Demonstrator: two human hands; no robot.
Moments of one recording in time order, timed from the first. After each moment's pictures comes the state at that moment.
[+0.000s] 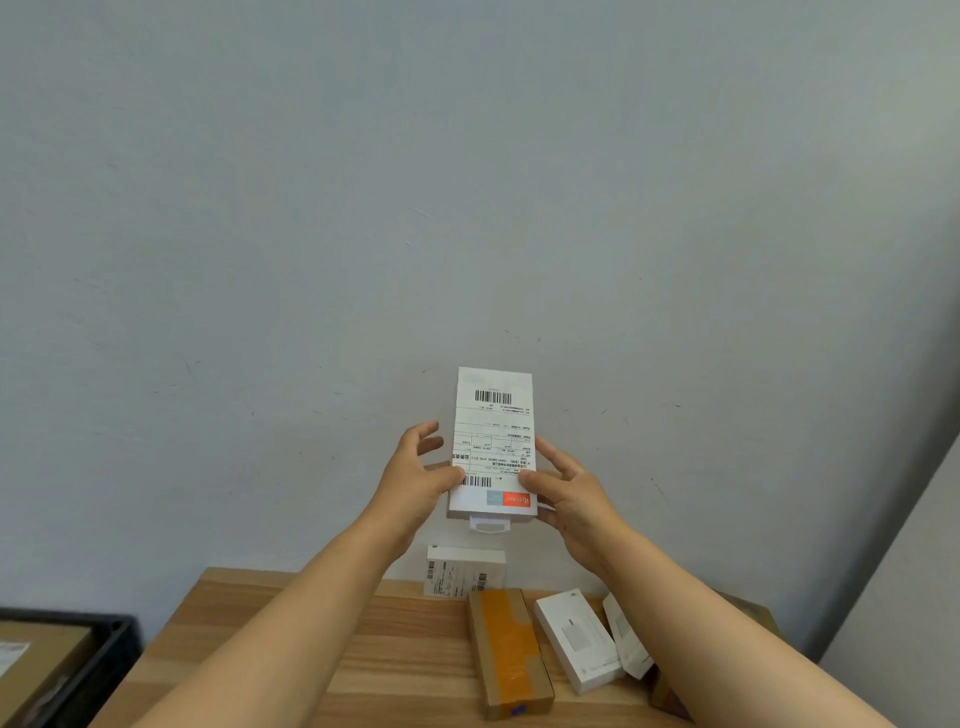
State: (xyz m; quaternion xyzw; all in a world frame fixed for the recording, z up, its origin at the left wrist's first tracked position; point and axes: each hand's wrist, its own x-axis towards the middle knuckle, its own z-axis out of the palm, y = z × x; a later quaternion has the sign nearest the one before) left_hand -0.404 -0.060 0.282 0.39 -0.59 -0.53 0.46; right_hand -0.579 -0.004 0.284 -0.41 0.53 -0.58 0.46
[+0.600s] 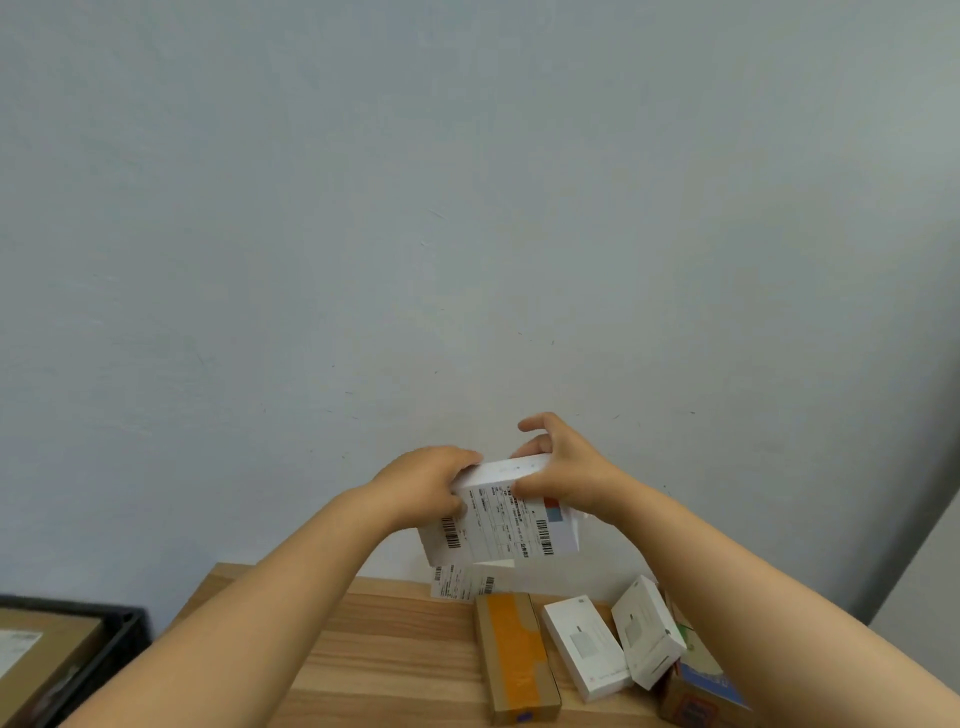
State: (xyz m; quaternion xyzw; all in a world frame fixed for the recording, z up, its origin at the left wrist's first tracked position) left_hand -0.390 -0.081 0.302 0.41 -0.89 -0.13 0.13; right_hand -0.577 -0.020 0.329 -0.65 0.63 -0.32 0.28
